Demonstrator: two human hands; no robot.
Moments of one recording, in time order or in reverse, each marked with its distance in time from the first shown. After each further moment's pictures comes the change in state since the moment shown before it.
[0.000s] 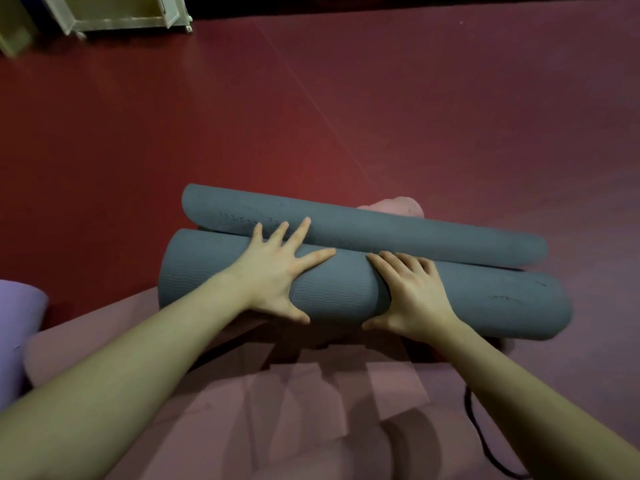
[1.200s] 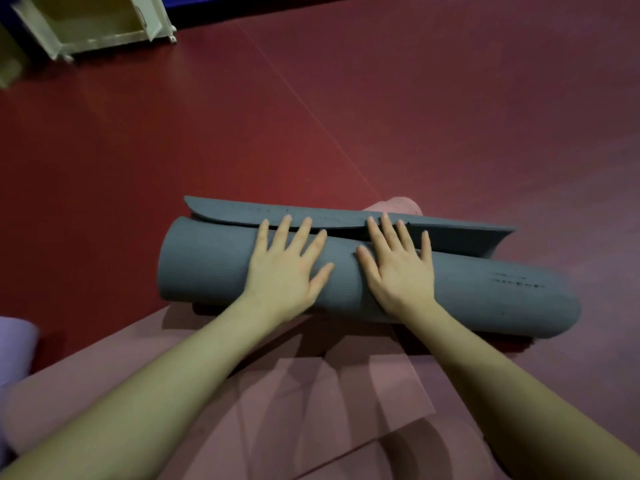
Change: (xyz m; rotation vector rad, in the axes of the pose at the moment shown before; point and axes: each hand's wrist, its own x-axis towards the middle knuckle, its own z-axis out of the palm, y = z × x) left_hand 0.045 0.042 0.002 -0.072 0.377 -0.217; right_hand 0.038 0.012 0.021 0.146 0.035 0.370
